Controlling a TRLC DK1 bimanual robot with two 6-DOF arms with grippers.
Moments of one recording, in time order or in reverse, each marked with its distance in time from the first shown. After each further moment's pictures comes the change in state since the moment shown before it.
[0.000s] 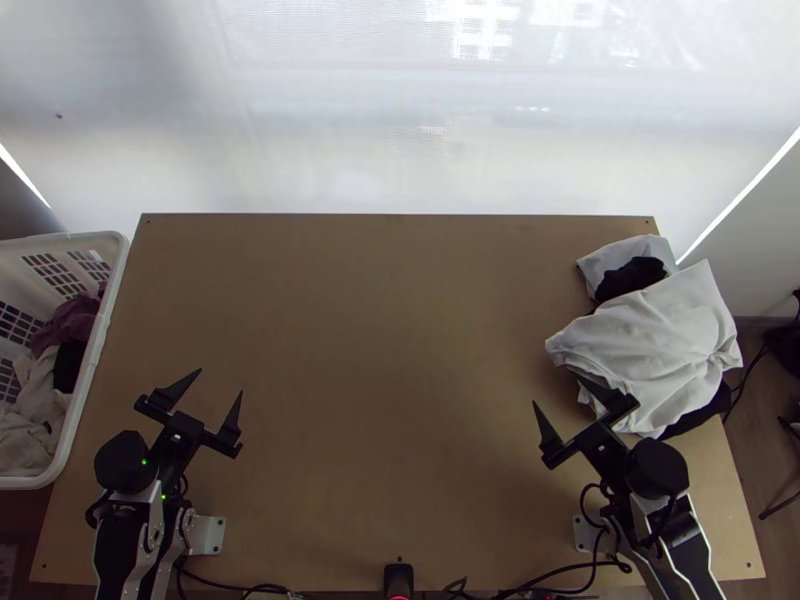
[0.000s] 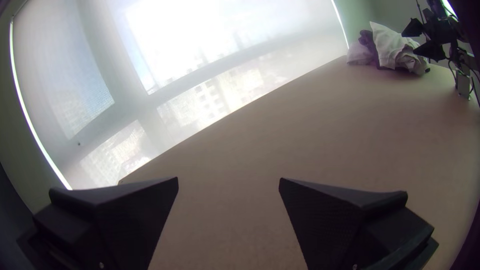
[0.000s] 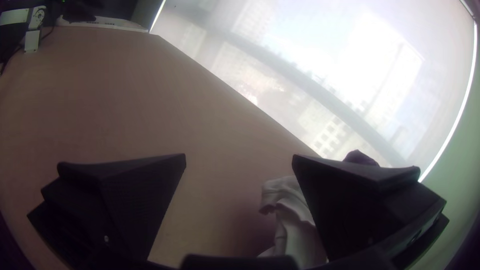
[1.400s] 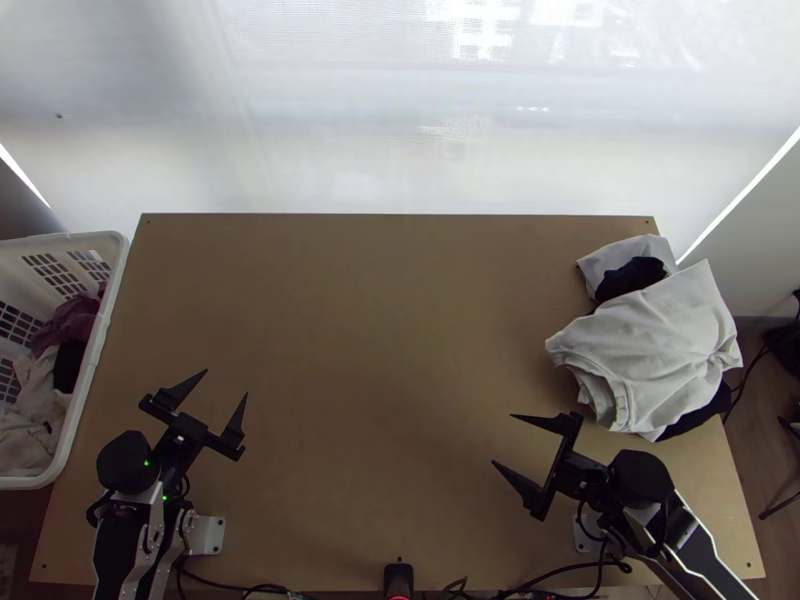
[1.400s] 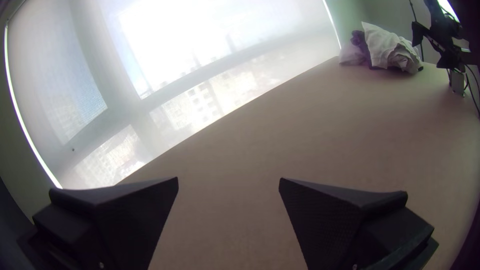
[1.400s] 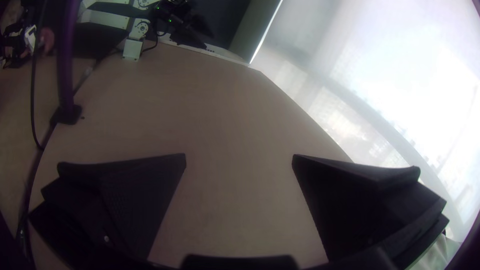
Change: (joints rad) left arm -0.037 0.000 0.000 0.000 0.003 0.001; right arm 0.327 -0.001 0.002 -0.061 -0.235 -0.006
